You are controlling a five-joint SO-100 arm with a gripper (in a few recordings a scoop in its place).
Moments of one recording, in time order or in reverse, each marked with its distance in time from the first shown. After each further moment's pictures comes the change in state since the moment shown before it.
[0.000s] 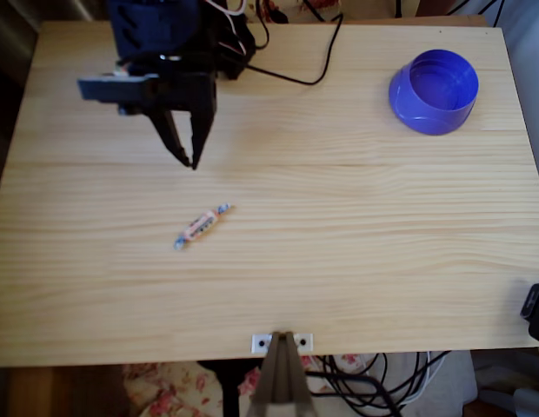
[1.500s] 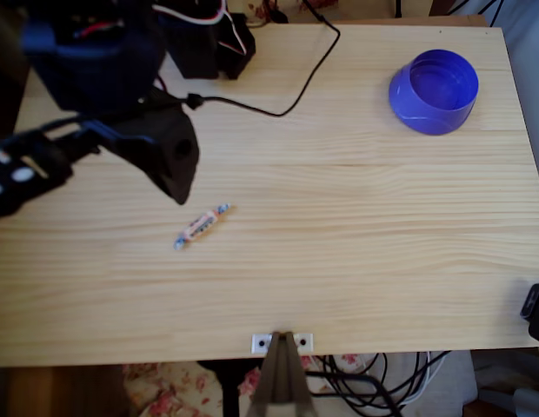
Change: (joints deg) arm -1.2 -70.4 -55.7 6.7 35.9
